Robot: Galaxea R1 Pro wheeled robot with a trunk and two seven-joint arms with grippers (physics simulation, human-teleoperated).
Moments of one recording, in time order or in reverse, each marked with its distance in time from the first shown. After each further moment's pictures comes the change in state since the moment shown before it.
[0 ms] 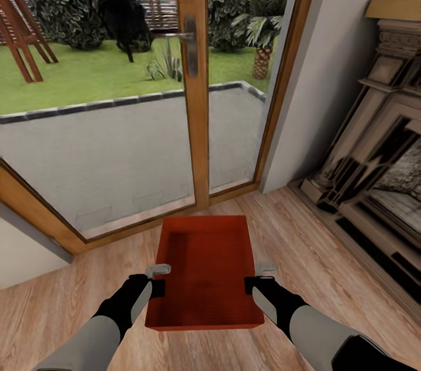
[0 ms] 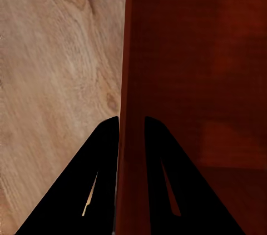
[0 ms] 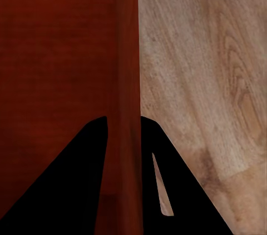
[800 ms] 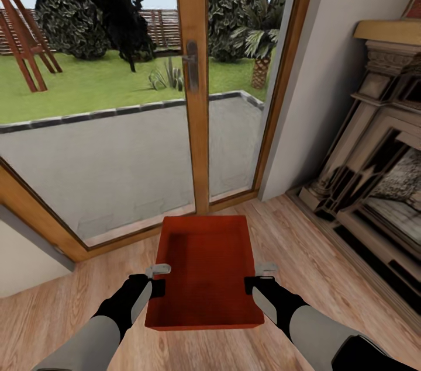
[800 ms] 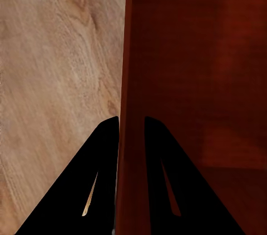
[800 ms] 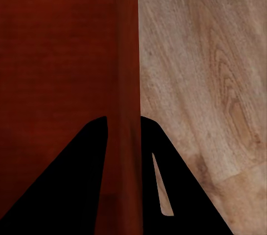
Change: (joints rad) left arm 0.000 0.000 -0.001 -0.001 0.000 0.000 0.000; right arm 0.000 0.000 0.000 0.000 -0.001 -0.001 0.000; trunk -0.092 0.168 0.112
